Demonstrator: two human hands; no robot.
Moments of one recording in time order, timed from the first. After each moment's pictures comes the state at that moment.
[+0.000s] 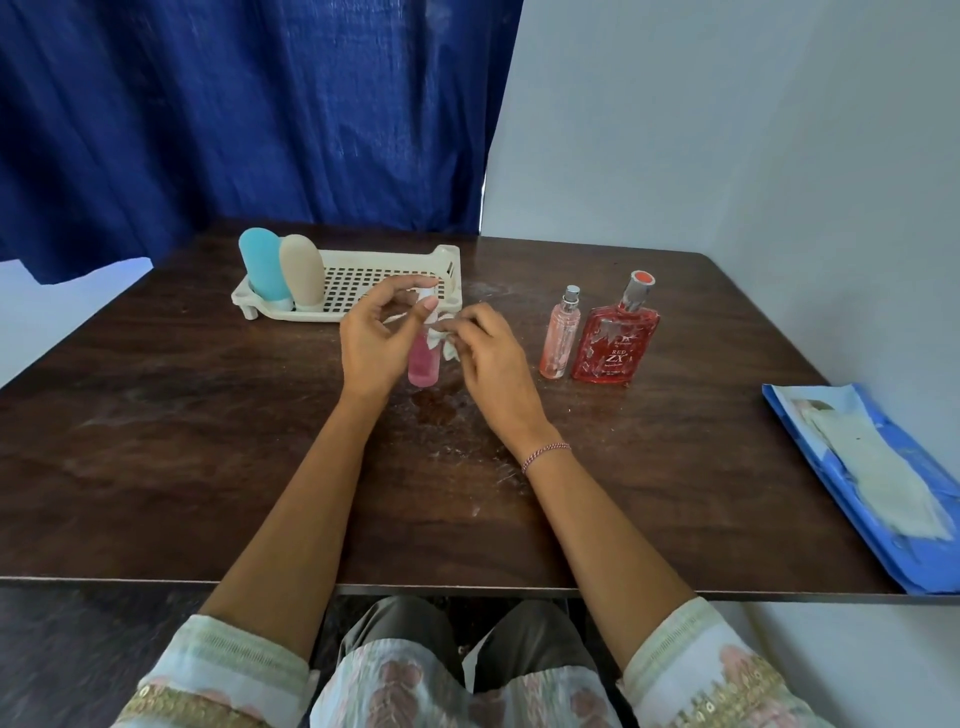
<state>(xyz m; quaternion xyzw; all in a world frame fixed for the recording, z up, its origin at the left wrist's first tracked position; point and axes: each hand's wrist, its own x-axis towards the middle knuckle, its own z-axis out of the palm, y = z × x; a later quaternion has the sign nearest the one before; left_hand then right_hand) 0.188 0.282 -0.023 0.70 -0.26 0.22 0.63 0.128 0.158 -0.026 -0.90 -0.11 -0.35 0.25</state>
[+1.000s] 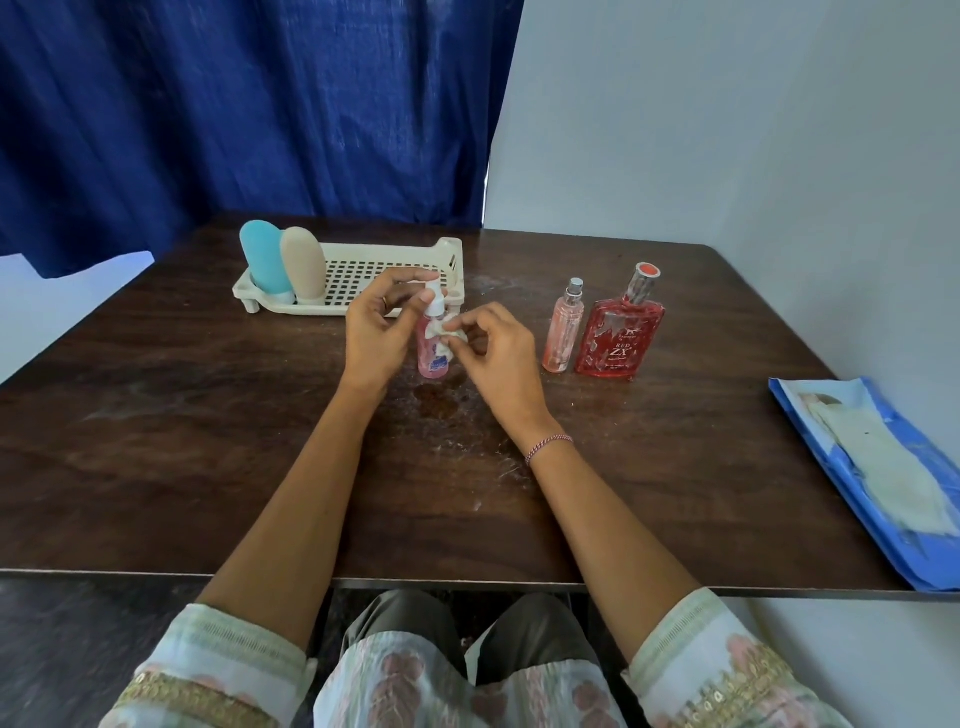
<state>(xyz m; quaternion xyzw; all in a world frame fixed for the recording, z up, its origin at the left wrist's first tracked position) 0.191 0.282 -0.020 0.68 -0.28 0.16 0.66 0.136 0.152 -0.032 -0.86 -0.06 -0.34 0.38</state>
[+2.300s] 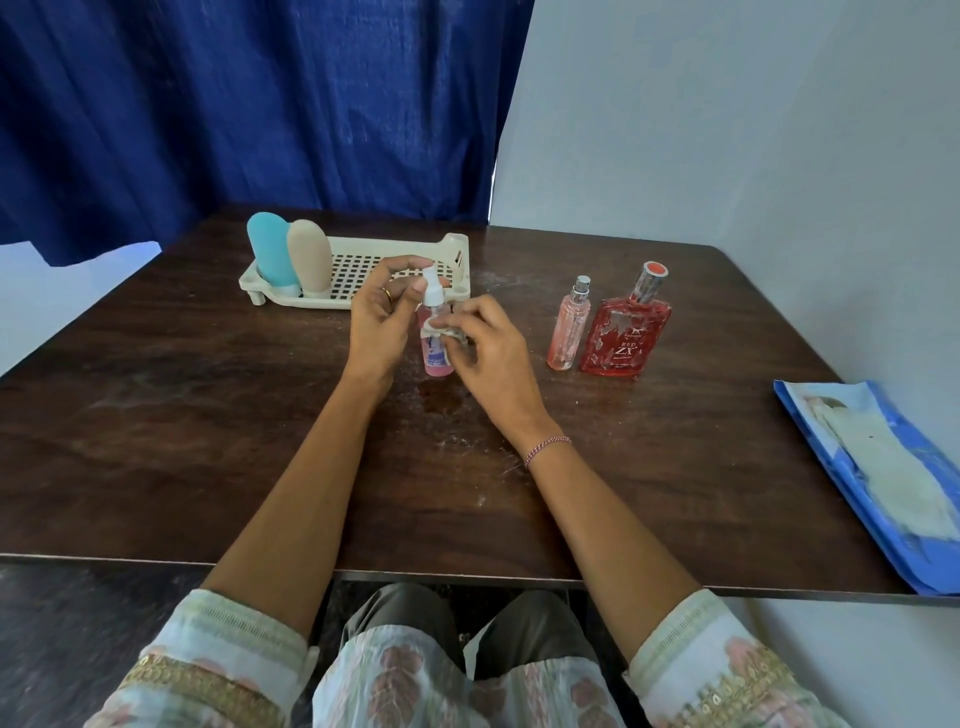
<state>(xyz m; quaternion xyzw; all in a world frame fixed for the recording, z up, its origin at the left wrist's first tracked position) 0.190 0.283 -0.021 0.62 -0.24 0.08 0.74 0.126 0.161 -0.029 -0.87 -0.14 -0.35 0.32</state>
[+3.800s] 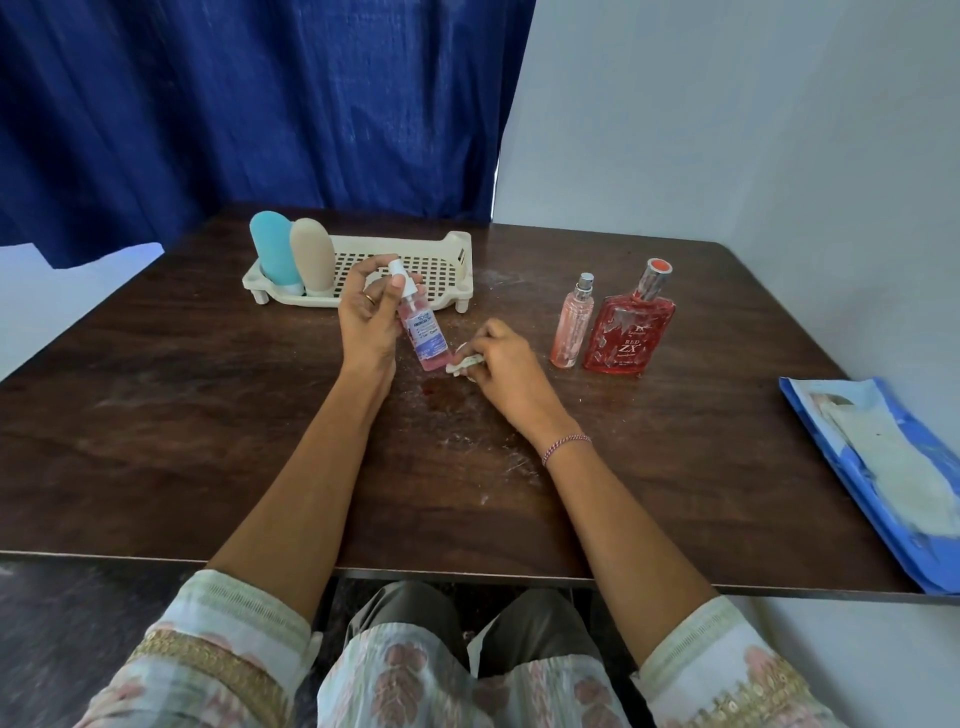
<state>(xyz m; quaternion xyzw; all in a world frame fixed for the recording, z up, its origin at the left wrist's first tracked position) 0.205 0.287 -0.031 0.53 -0.11 0.07 0.84 0.135 0.145 -0.040 -0.95 -0.07 -0.17 0.24</state>
